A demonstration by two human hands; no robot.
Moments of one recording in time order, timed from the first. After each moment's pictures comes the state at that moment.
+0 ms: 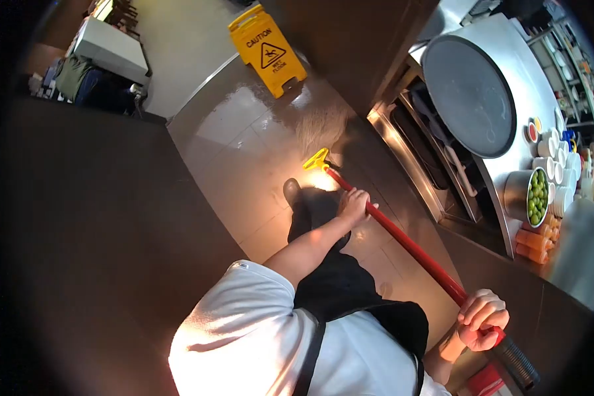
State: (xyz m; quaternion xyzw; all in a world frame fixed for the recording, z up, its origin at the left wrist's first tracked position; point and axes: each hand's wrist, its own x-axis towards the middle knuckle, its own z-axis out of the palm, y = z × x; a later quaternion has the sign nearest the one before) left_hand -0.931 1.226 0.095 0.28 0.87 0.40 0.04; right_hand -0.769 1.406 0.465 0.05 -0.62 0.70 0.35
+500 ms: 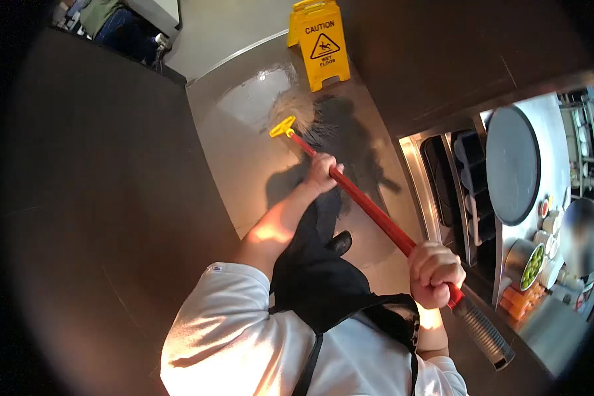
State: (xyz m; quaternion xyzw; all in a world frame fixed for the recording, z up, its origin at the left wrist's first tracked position) left_hand -1.116 1.032 0.065 0.17 0.88 0.45 -0.03; right_hand -0.988 1.238 0.408 0.15 -0.56 0.78 0.22
